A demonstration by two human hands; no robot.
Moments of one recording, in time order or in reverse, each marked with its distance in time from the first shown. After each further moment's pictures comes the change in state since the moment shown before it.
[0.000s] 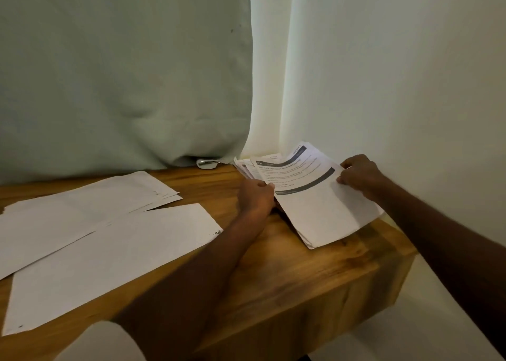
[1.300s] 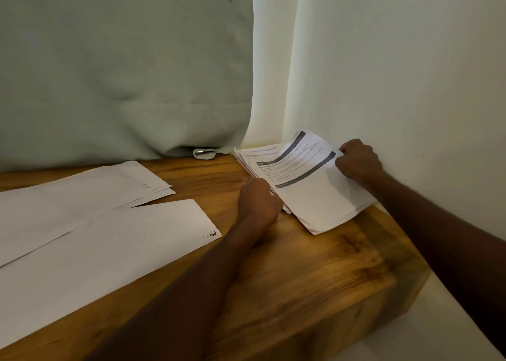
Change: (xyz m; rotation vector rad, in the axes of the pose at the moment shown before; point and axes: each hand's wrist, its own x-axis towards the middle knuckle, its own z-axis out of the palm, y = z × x) left_hand 0.019 -0.030 0.005 0.566 -0.002 0.303; right_hand 0.033 -0.014 0.031 -0.223 0.073 -0.106
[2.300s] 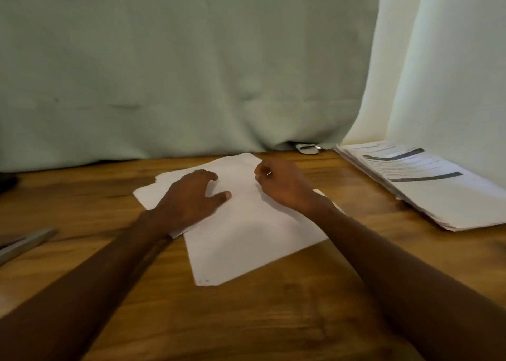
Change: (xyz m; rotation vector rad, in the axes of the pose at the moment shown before) left_hand -0.055 -0.204 -0.329 0.551 -0.069 -0.120; right_hand -0.199 -0.284 0.153 0.328 -0.316 -0.663
